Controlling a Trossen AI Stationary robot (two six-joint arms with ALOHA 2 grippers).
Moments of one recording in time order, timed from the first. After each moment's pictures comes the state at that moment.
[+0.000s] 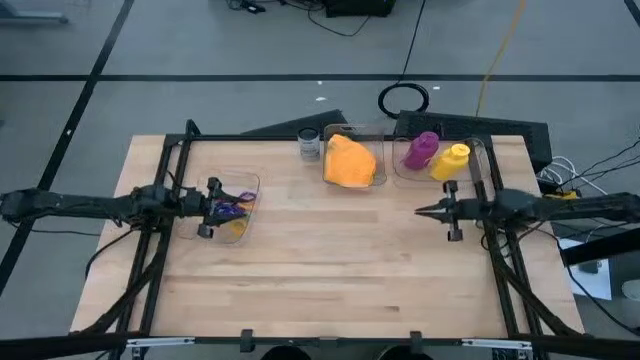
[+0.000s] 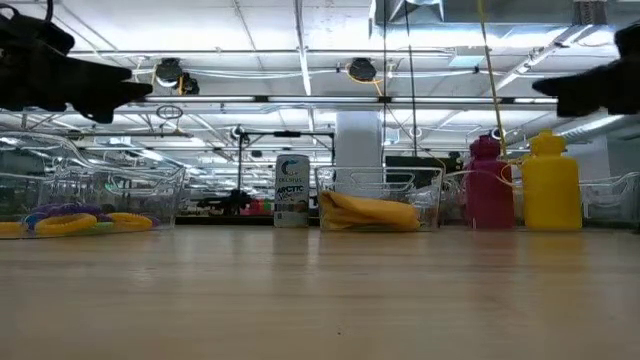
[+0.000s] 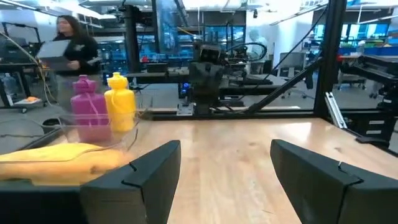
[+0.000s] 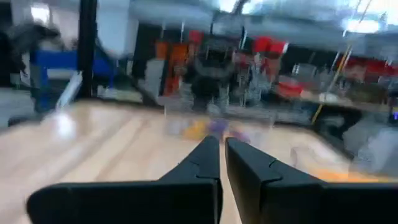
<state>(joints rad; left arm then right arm) 0.05 0.43 0.02 0.48 0.10 0.02 0.05 0.19 0.02 0.28 0.00 -0.18</state>
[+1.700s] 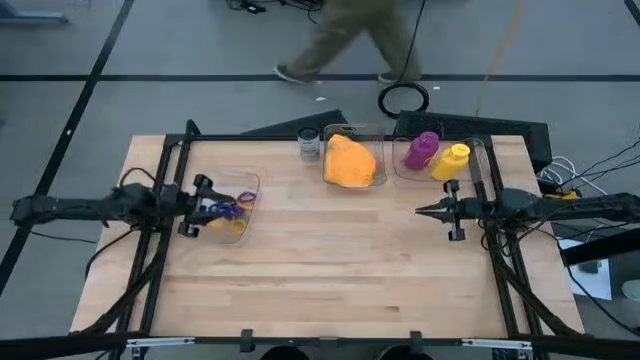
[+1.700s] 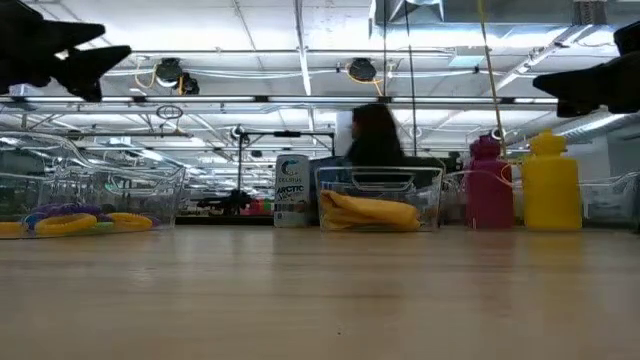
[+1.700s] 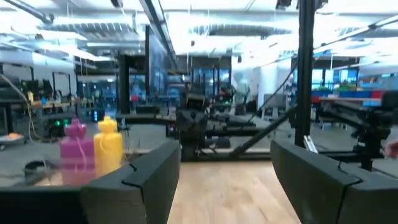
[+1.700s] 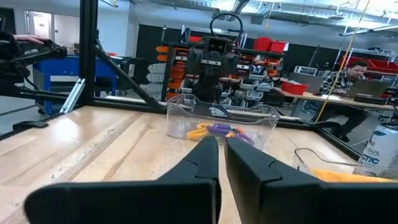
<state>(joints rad) 0.03 0.21 0.02 0.47 0.13 -0.02 0.05 0.19 0.02 0.28 0.00 -0.15</state>
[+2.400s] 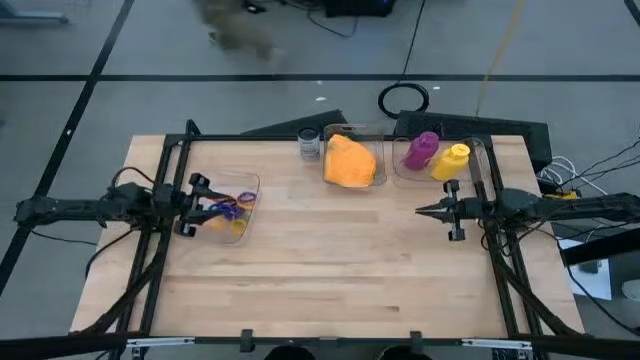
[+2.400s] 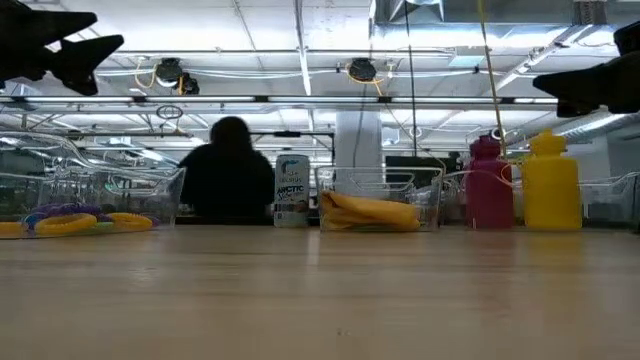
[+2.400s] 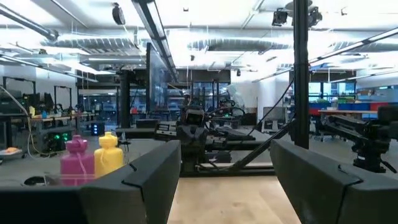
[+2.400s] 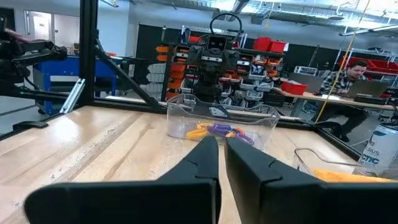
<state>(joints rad) 0.03 0.14 0.02 0.47 0.13 -0.02 0.05 0.19 0.02 0.28 0.00 -0.15</state>
